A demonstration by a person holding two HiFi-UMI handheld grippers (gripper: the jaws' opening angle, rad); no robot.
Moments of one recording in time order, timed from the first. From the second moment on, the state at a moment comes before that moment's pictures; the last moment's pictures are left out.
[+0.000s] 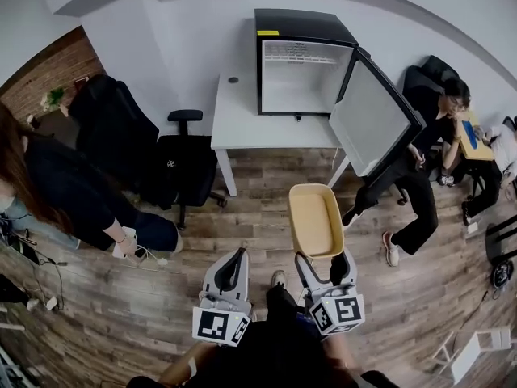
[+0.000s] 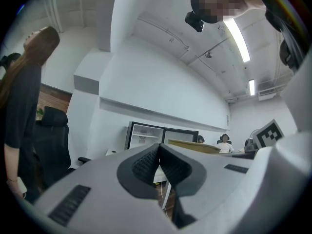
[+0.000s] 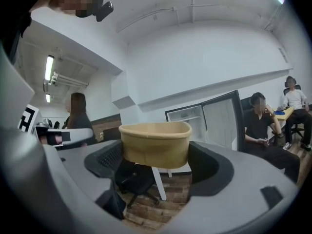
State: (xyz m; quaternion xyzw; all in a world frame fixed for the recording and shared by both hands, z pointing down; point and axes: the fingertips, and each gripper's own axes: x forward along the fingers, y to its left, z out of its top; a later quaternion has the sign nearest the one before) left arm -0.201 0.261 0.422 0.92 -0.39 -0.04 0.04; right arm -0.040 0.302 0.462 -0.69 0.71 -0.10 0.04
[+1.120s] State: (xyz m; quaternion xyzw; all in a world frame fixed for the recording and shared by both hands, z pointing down) left arm -0.063 0.036 0.410 0.88 -0.46 -0.05 0.05; right arm 0.105 0.035 0.463 -0.64 0.76 -0.10 0.03
